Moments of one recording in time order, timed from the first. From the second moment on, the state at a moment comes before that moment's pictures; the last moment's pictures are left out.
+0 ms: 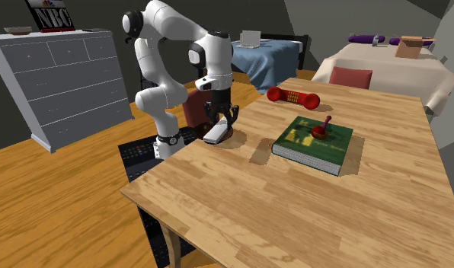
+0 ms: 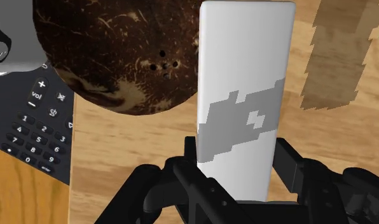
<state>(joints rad) 0.04 -0.60 0.25 -2.57 0.17 1.99 1.17</state>
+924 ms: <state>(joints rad) 0.22 -1.02 0.34 -2.83 0.31 1.84 1.30</state>
